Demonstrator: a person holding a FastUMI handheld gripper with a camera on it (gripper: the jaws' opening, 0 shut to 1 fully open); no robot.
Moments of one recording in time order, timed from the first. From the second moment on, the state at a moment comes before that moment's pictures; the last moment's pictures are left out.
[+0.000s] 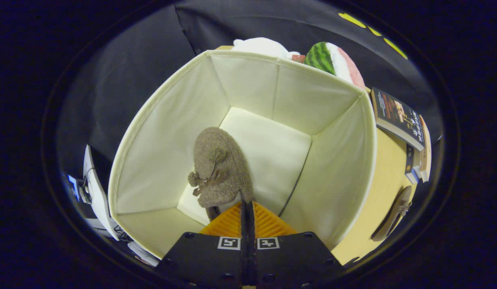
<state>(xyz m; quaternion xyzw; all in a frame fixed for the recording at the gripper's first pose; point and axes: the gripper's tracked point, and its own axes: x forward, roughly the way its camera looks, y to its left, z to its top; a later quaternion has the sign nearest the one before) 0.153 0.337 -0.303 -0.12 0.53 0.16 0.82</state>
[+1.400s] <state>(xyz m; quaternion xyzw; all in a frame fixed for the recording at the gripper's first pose) 0.169 0.379 -0.311 0.15 0.56 0.16 0.80</state>
